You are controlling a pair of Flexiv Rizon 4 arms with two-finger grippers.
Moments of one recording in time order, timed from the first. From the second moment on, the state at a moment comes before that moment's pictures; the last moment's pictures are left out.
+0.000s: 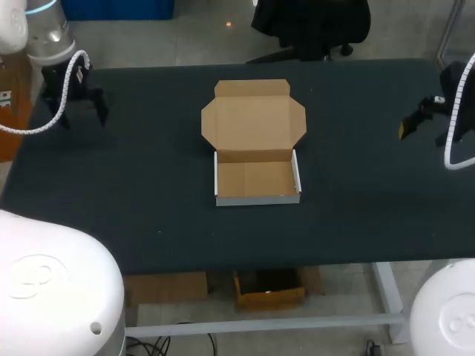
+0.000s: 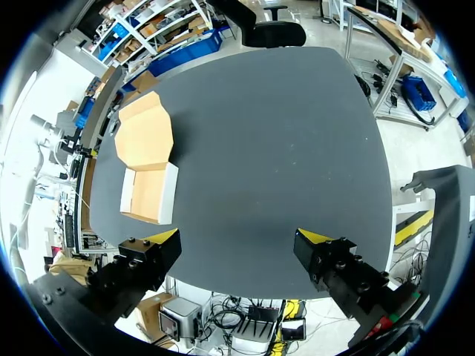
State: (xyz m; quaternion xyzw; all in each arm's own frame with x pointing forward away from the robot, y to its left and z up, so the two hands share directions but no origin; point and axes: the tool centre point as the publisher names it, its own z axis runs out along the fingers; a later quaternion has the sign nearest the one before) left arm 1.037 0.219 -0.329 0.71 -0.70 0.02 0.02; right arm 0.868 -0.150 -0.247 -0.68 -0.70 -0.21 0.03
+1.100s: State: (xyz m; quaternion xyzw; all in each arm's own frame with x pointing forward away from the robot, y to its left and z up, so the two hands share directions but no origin) left arm 1.108 0.243 -0.372 0.72 -0.69 0.02 0.01; right arm 0.868 -0.150 -0.247 -0.68 -0.70 -0.21 0.03
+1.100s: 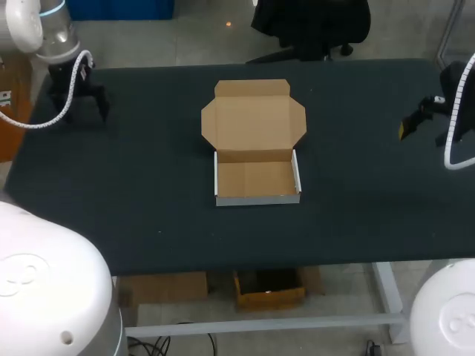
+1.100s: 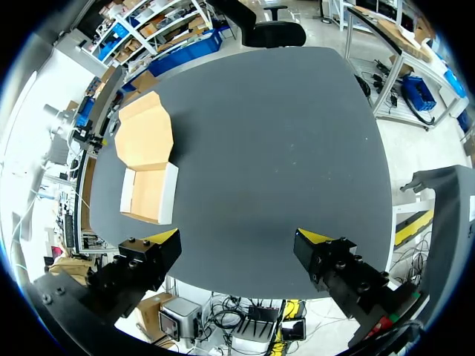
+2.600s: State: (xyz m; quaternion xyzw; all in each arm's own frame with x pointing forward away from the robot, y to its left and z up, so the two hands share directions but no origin) left arm 1.115 0.241 -0.384 0.74 -0.67 0.01 0.00; right arm 0.868 -0.150 -0.247 -0.68 -0.70 -0.21 0.03
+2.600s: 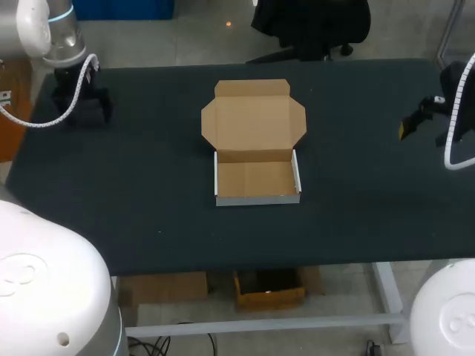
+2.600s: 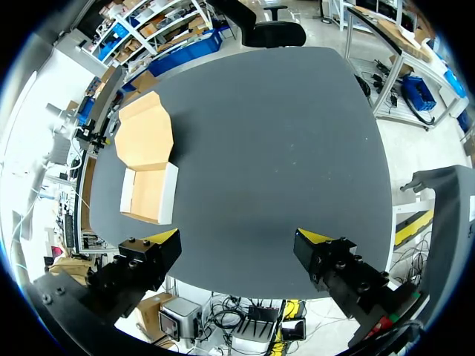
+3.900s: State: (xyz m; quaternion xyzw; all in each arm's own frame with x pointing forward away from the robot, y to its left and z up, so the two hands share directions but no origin) left arm 1.151 0.268 -0.393 0.76 -0.65 0.01 -0.02; right arm 0.868 -0.150 -0.247 -0.68 -0.70 -0.21 0.03
